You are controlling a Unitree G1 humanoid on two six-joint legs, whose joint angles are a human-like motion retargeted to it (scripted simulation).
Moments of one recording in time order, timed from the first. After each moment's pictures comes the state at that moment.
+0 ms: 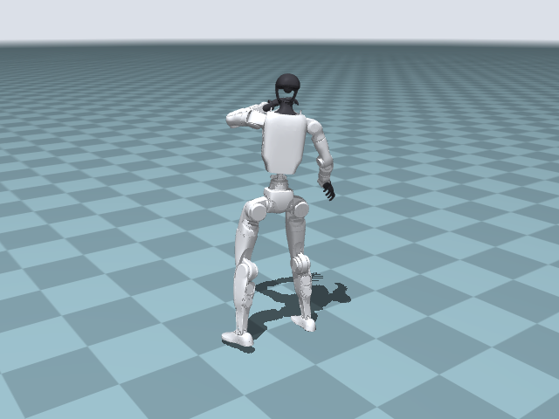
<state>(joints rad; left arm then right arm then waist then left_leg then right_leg) -1.29 0.79 -0.82 -0.27 -0.03 -0.24 0.07 -0.10 -0.50 0.27 0.79 0.13 0.02 -0.44 -0.26 0.06 0.10 0.12 0.26 0.34 0.17 -0.06 -0.22 0.02 -0.08 0.09 0.14 -0.08 0.24</state>
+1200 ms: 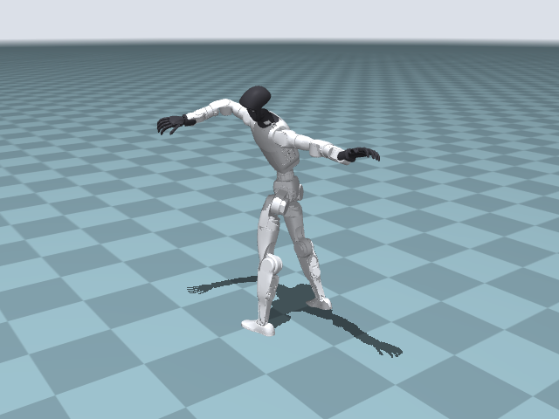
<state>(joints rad) 0.91 1.45 1.43 1.27 -0.37 -0.01 0.47 -0.85 -1.61 0.70 0.36 -0.12 -0.01 -0.34 0.90 -0.33 0.49 -0.17 0.12 -0.40 0.01 -0.02 -0.18 0.14 -0.14 -0.65 0.20 -0.09 0.26</state>
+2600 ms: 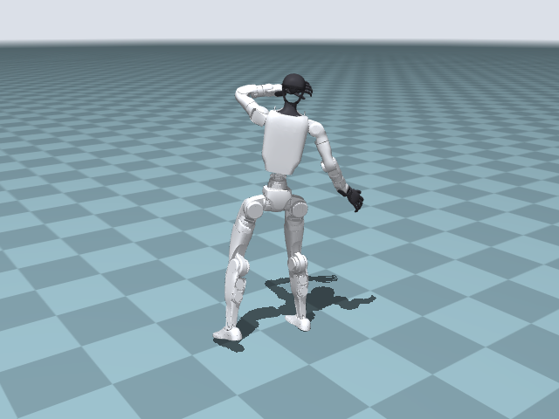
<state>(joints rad) -1.87 1.09 -1.17 -0.27 0.20 -0.24 0.31 0.08 -0.54 -0.12 0.86 0.60 -0.06 -0.43 -0.35 0.10 0.08 0.13 0.32 0.31 0.29 0.03 -0.24 0.04 -0.02 0.24 0.14 -0.06 0.26</state>
